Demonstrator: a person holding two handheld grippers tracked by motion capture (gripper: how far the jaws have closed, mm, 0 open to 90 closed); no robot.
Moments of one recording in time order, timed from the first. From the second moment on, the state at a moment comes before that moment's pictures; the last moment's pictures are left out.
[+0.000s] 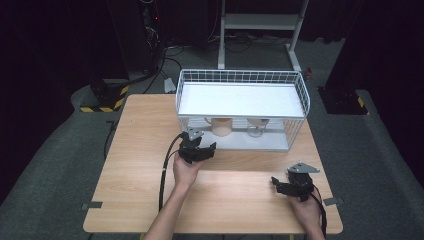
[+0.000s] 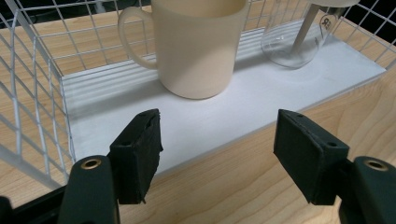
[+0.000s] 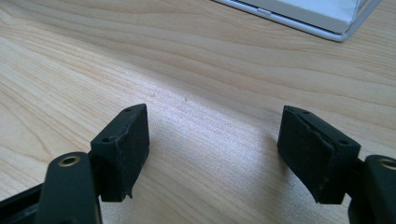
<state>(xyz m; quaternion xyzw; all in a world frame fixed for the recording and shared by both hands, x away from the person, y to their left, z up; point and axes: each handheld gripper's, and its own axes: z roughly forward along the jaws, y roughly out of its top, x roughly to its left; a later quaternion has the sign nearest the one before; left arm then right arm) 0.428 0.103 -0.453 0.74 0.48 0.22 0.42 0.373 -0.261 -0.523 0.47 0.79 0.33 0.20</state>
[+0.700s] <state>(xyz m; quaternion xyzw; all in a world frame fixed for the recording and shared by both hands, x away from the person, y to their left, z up) 0.401 0.118 -0.443 0.75 0.46 0.23 0.42 0.373 -0.261 -0.523 0.47 0.79 0.33 0.20</state>
